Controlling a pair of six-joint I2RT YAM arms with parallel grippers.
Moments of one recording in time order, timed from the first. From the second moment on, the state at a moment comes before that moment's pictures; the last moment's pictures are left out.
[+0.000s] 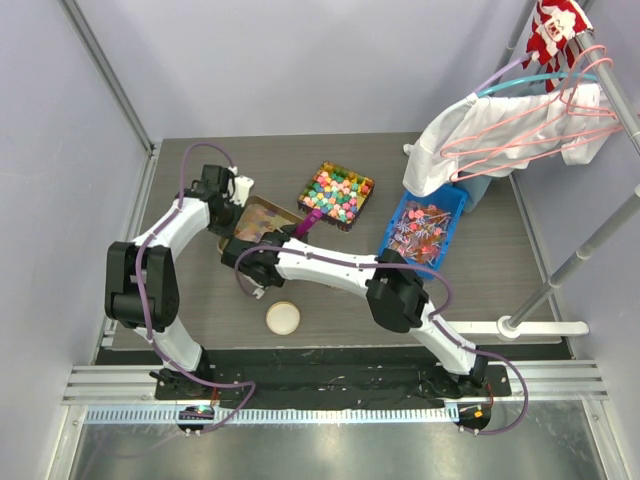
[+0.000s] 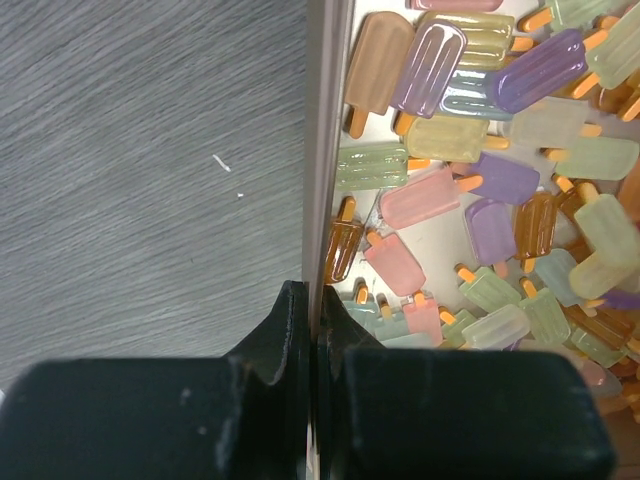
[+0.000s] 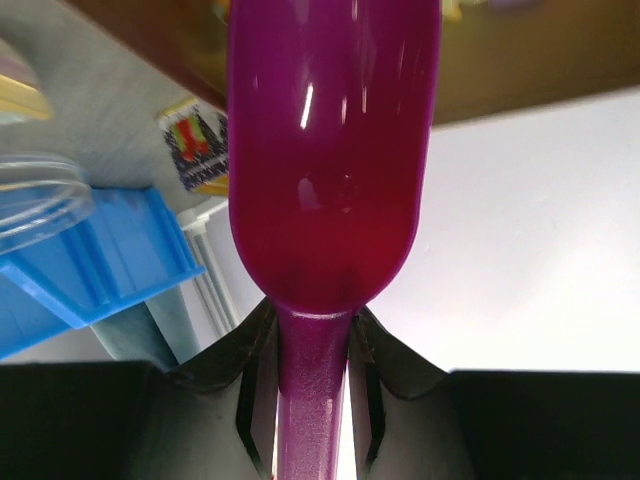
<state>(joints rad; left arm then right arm) -0.14 1.69 1.21 -0.61 0.01 0.28 1.17 2.32 2.08 -1.08 0.89 -1.30</state>
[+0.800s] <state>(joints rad) -0.14 1.69 1.20 -0.65 0.00 0.30 1.18 2.39 2.28 -1.30 0.60 -1.10</state>
